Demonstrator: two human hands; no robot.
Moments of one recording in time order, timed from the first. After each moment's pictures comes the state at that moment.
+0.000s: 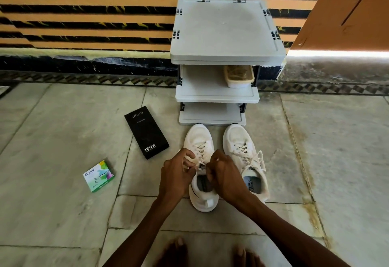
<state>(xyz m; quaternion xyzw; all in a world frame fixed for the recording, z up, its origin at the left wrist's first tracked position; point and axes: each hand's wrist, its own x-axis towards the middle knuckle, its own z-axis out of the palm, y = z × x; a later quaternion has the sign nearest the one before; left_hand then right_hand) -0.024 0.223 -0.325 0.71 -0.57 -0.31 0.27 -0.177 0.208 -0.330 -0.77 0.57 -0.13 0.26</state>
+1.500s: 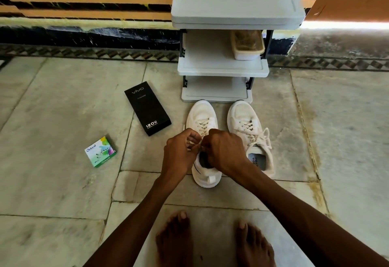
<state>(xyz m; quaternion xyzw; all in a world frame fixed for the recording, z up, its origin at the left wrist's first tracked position) -0.029 0.228 -0.322 0.72 -0.56 -0.33 0.26 -0.163 0.202 -0.309 -0.82 0.55 -0.01 0.17</state>
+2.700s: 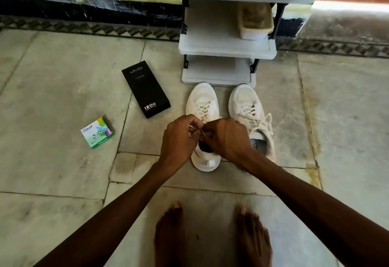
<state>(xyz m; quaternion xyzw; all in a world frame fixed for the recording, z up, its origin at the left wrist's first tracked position) -0.028 0.234 -0.329 0.70 -0.59 -0.30 0.27 -0.171 0.206 -0.314 -0.80 0.56 -0.04 0.20</state>
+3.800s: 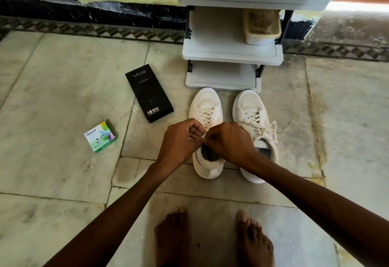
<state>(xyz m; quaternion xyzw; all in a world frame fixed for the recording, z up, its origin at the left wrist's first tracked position) -0.018 0.219 -0.322 0.69 -0.57 -0.38 0.24 -0.176 0.188 -0.320 -0.78 0.55 -0.04 0.29</state>
